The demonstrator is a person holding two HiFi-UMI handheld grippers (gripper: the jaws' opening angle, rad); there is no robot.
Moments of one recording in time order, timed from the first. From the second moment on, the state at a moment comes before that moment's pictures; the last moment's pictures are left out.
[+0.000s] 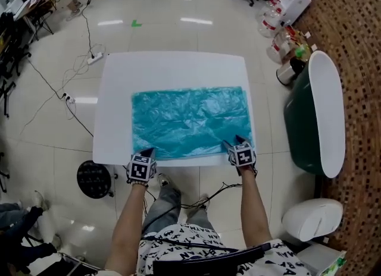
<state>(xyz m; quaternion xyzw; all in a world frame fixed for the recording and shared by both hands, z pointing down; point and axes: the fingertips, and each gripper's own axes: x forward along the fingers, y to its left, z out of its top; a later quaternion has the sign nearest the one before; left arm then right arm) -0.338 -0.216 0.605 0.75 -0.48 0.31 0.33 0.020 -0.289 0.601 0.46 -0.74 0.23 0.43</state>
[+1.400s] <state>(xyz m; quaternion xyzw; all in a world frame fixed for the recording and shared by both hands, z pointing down) -0.284 -0.128 0.422 0.75 -0.60 0.08 0.25 -0.037 -0.176 0.406 0.43 -0.87 0.21 0.12</state>
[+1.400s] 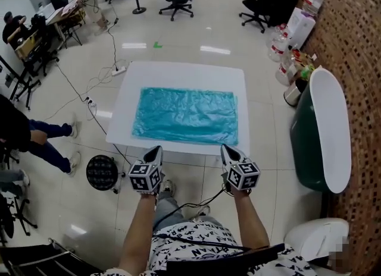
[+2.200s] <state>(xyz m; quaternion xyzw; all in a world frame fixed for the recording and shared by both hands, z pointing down) -0.305 -0.097 0.367 0.79 -0.56 0.05 0.23 -0.100 -0.130 0.367 0.48 -0.85 0.18 0.15</state>
